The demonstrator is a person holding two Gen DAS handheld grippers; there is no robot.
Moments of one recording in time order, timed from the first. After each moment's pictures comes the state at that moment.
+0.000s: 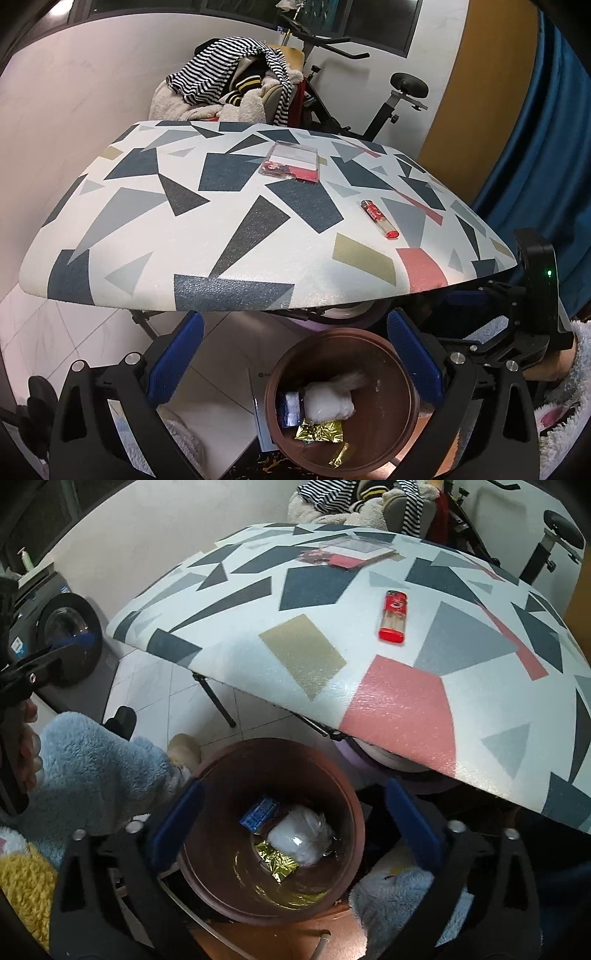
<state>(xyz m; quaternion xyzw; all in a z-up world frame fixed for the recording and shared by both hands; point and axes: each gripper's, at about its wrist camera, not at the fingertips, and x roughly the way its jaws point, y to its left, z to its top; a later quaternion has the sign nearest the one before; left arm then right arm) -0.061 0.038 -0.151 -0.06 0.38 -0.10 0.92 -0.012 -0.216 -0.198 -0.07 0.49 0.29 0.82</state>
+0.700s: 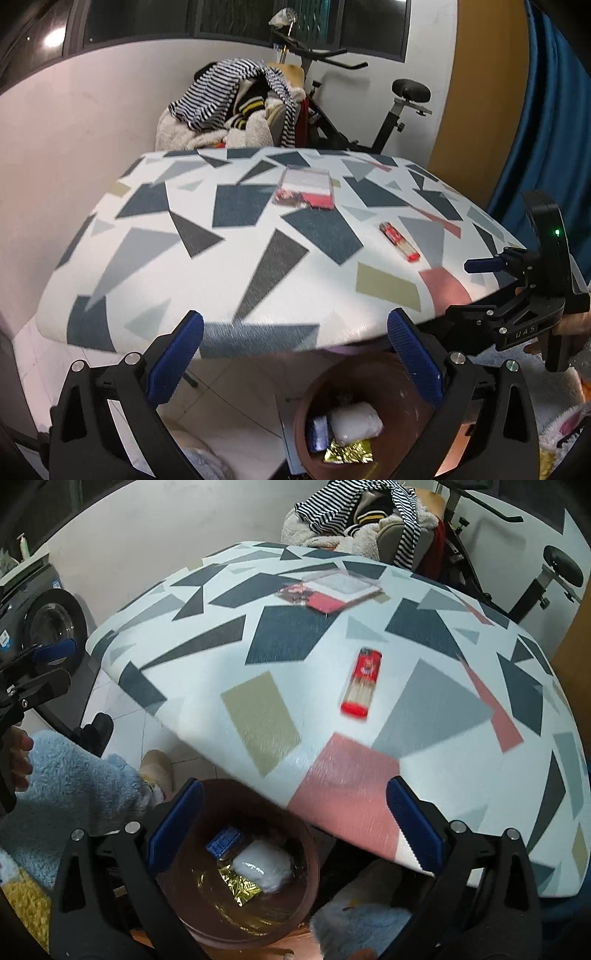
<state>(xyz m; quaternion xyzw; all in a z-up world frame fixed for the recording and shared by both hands) -0.038 0.042 -0.137 -0.01 0.34 -0.07 0.94 0.040 -0.214 -0.169 -0.11 0.45 0.27 0.84</state>
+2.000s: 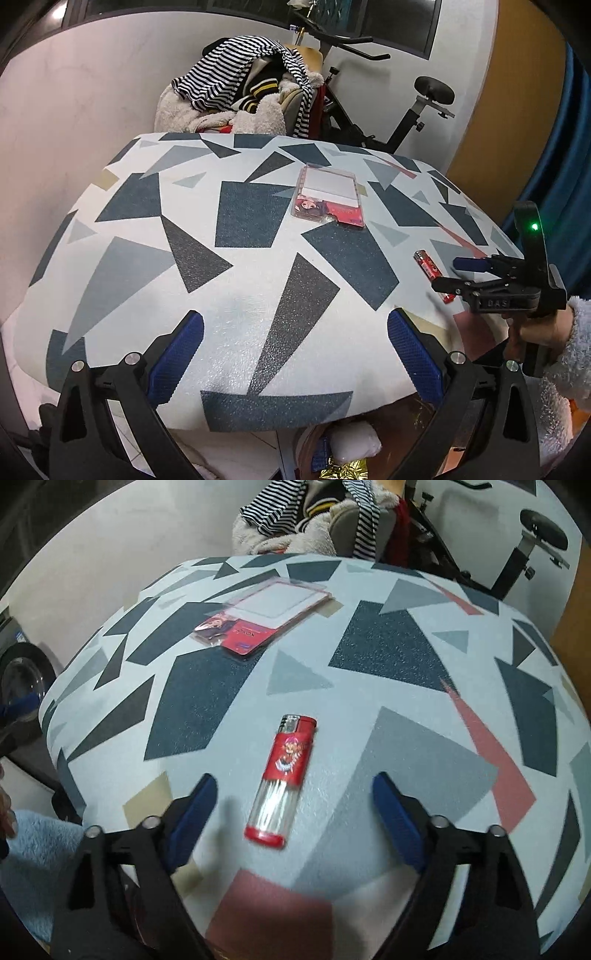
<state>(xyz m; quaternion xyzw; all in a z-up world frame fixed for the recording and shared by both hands) 0.053 0.065 -0.150 -0.05 0.38 -0.07 0.92 0.155 -0.217 -0.191 -0.05 0.47 0.23 0.85</state>
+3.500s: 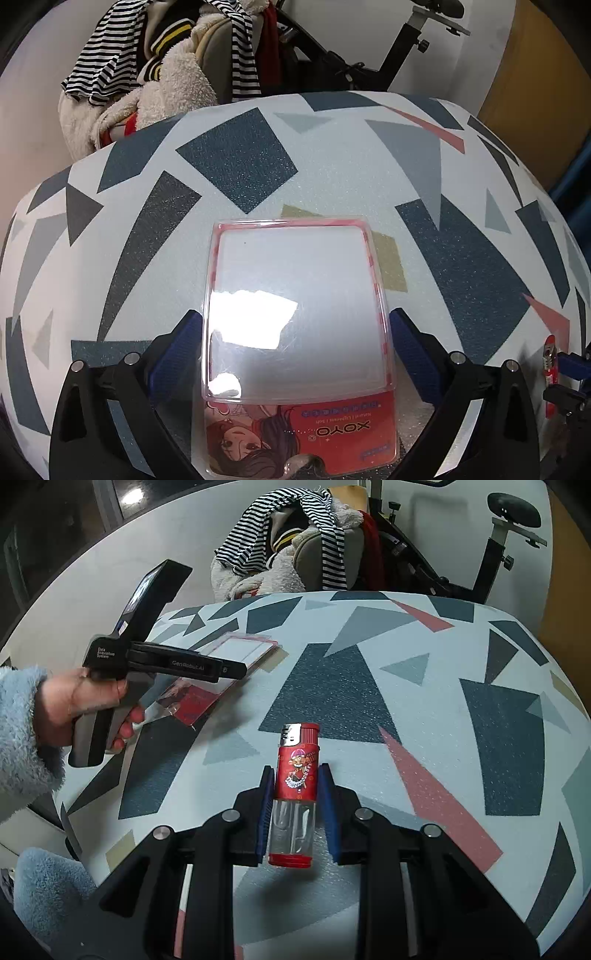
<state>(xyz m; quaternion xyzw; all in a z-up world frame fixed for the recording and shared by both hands) 0.355 -0.044 -0.204 0.06 0.50 -0.11 0.86 0.200 -0.277 -0.179 0.02 0.42 0.23 0.88</state>
